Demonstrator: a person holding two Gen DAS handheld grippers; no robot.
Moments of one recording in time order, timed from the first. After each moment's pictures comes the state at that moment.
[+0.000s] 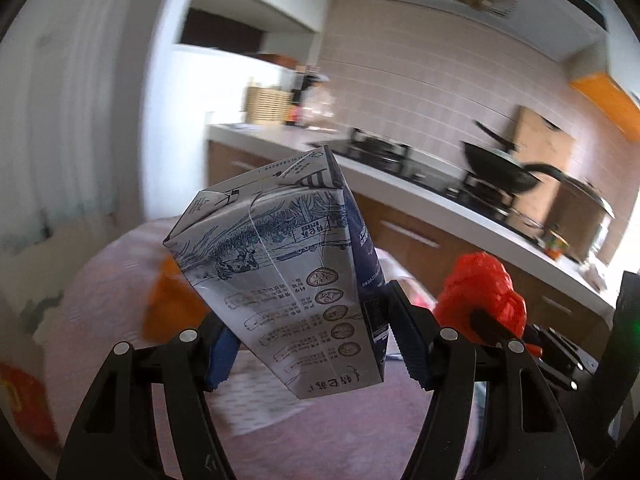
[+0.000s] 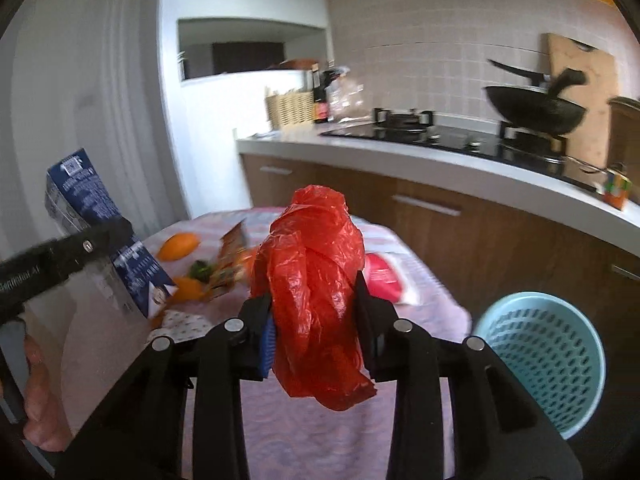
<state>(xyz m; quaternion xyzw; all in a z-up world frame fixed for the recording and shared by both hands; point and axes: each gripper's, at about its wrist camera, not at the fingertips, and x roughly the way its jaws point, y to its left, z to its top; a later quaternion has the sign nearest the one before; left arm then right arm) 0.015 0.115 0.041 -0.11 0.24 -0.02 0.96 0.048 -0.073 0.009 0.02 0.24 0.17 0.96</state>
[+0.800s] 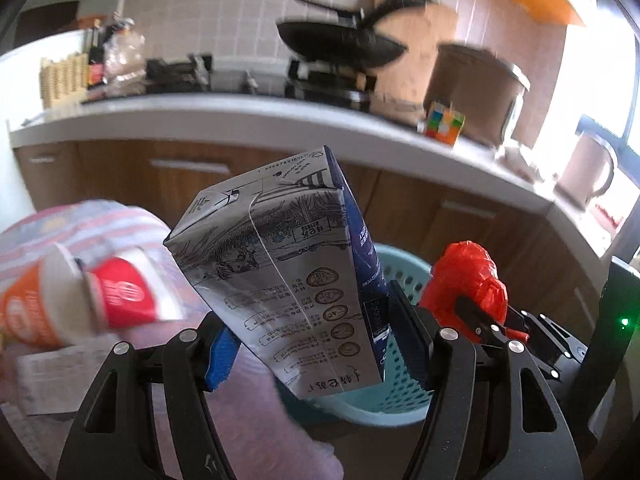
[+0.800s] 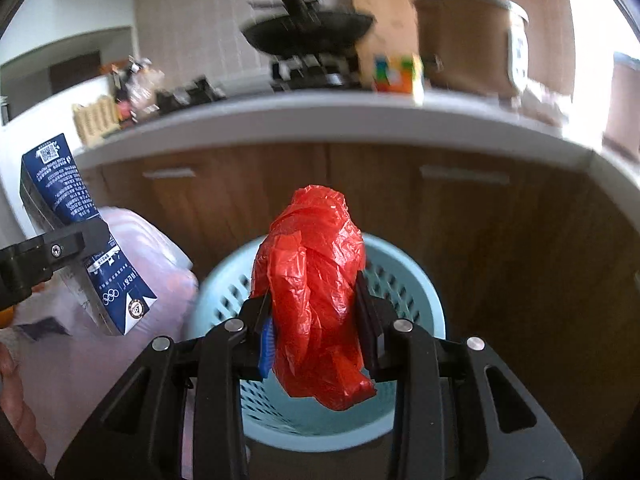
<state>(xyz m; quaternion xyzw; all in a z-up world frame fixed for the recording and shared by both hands) 0.131 -0.148 -0.033 -0.01 0.35 -0.23 0.91 0.081 -0.323 -0.073 0.09 0.31 -0.10 0.94</state>
